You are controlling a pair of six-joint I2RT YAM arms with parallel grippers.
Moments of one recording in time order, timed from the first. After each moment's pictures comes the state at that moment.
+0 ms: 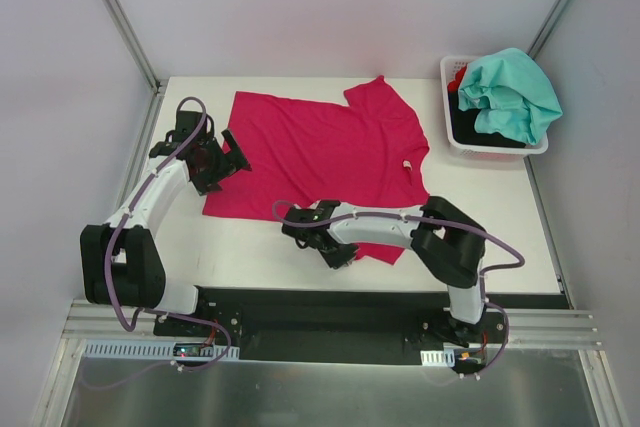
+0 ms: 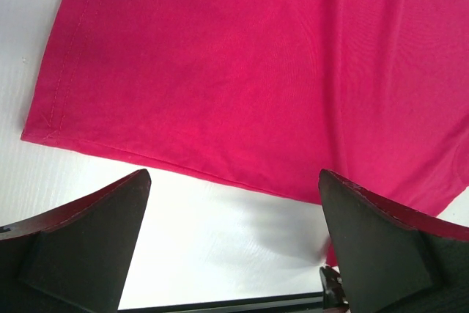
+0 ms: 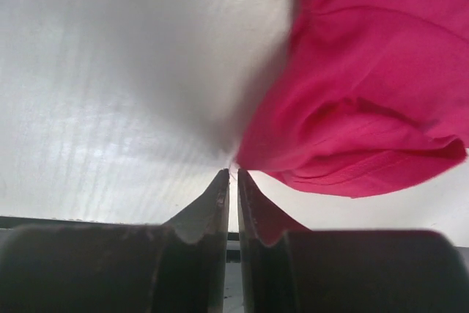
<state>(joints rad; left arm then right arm) -0.06 1.41 1.06 -0.66 0.17 -0.62 1.16 1.91 1.31 -1.00 0.31 0.57</state>
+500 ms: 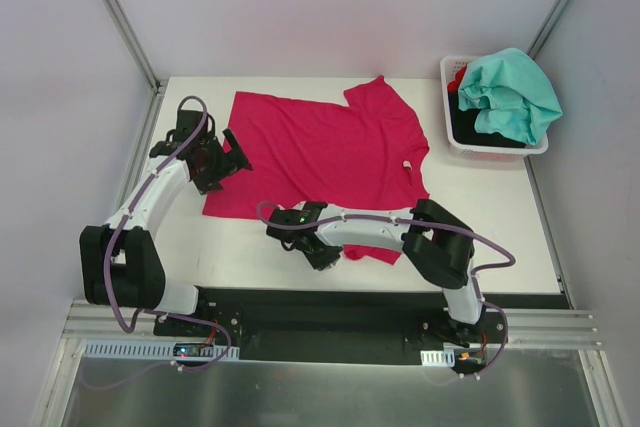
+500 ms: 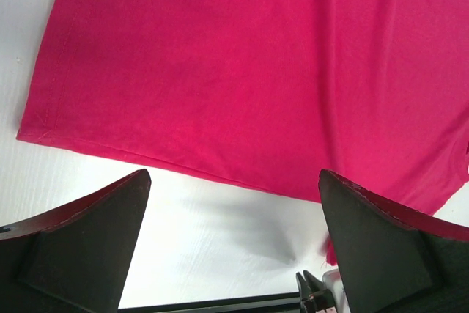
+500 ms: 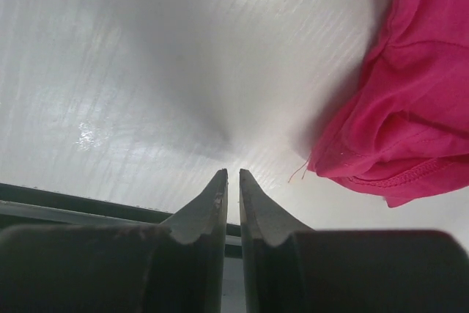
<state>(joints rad) -0.07 1.40 1.07 -0.67 0.18 -0.62 1.22 1.99 1.45 -1.01 0.26 0.59</state>
